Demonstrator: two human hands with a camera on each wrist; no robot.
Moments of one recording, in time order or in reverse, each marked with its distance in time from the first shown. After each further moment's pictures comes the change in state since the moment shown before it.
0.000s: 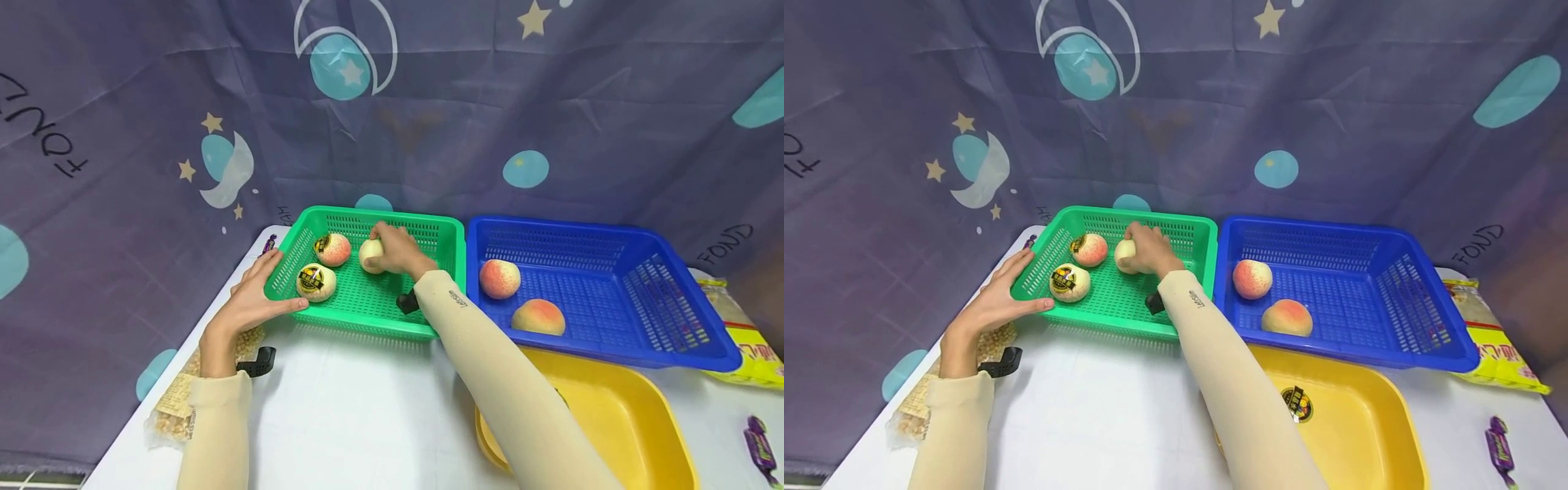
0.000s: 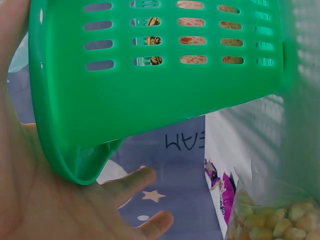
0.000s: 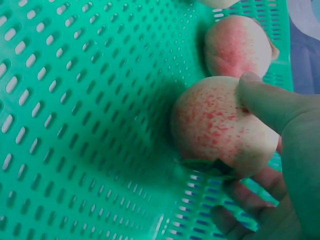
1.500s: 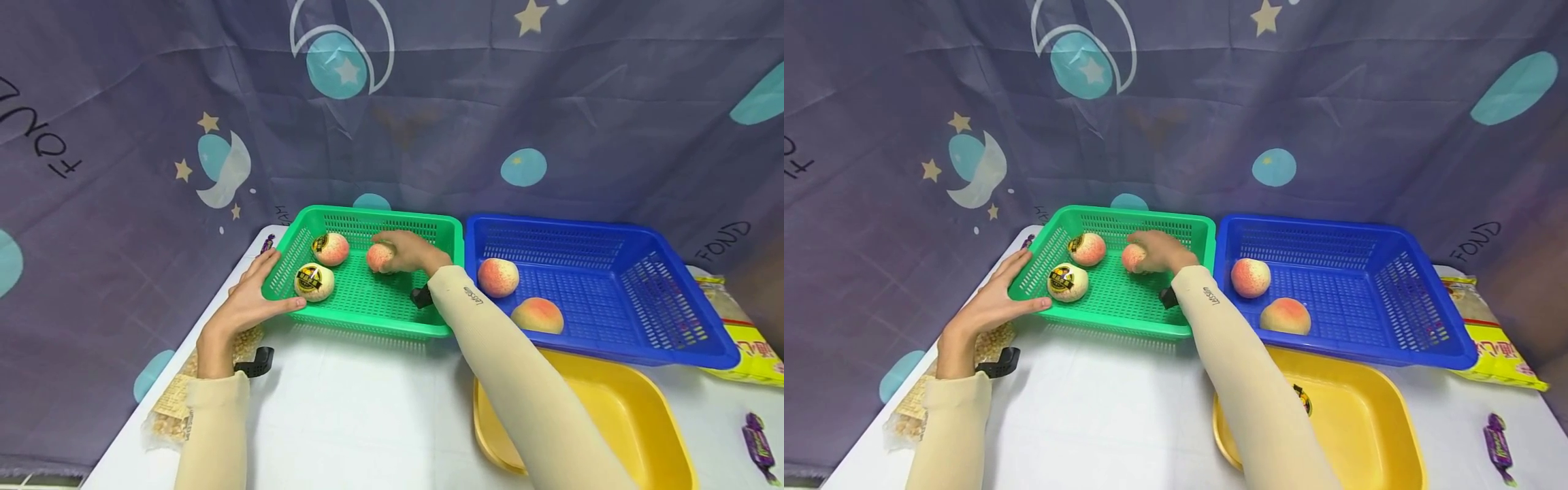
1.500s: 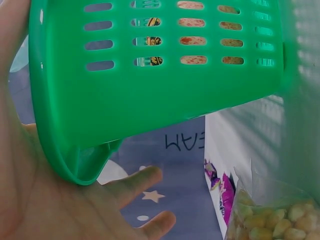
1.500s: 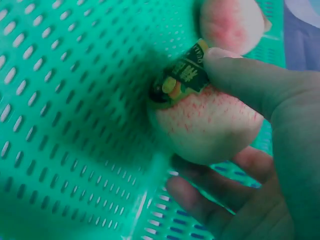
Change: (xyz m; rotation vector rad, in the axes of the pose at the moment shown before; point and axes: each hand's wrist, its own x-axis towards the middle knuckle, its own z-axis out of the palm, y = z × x) left_hand 0.000 -0.001 -0.001 -0.031 -0.030 -0.012; right_hand -0.011 0.019 -0.024 0.029 -0.201 -0.086
